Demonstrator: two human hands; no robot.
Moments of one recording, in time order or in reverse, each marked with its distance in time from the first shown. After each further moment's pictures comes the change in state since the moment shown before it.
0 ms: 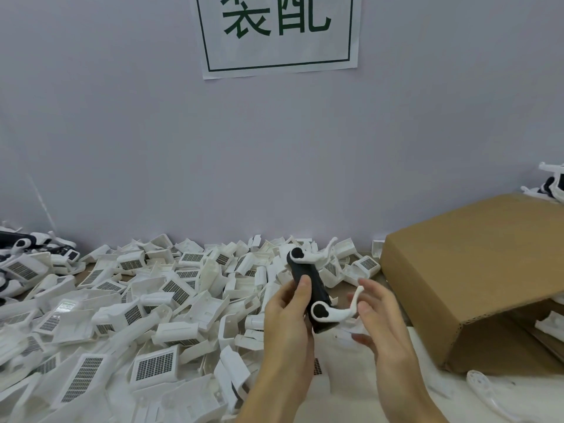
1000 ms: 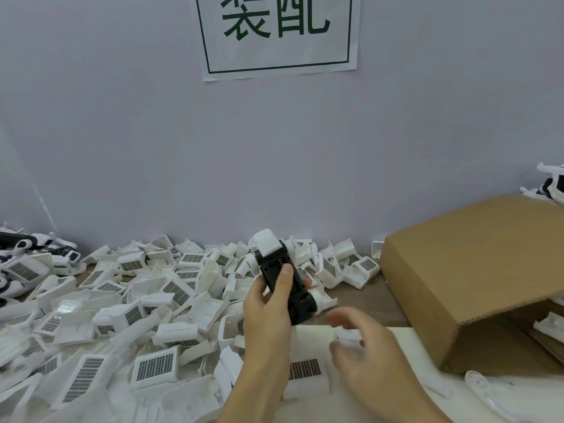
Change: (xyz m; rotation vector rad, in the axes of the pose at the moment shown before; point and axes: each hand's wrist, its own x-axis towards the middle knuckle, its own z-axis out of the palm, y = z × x) left_hand 0.006 0.015 -0.011 0.182 0.024 0.205; right_hand 0.000 -0.002 -0.007 -0.681 -0.228 0.003
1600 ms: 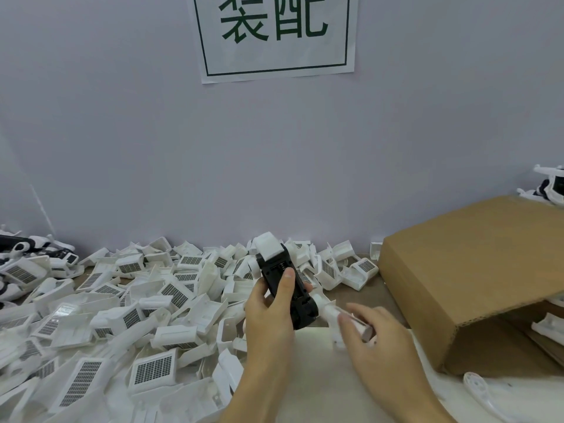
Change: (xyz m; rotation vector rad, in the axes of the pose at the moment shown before) left_hand -0.004 -0.001 0.003 0.022 0.037 0.016; right_hand 0.011 0.015 0.000 -0.012 0.266 0.012
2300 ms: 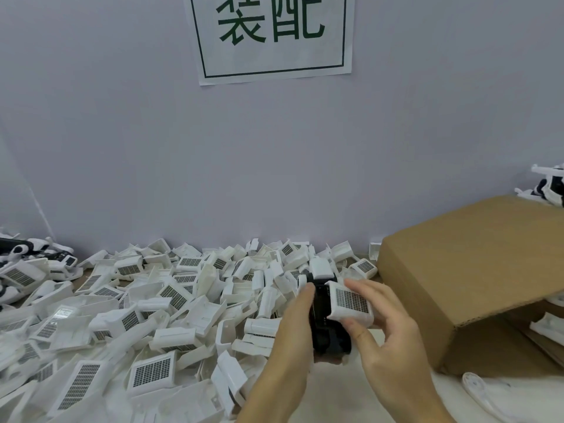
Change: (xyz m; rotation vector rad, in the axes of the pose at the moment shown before) left_hand -0.018 0.001 0.014 0.134 -0.290 -0.355; right_hand -0.002 -0.009 -0.008 0.346 0.058 -0.221
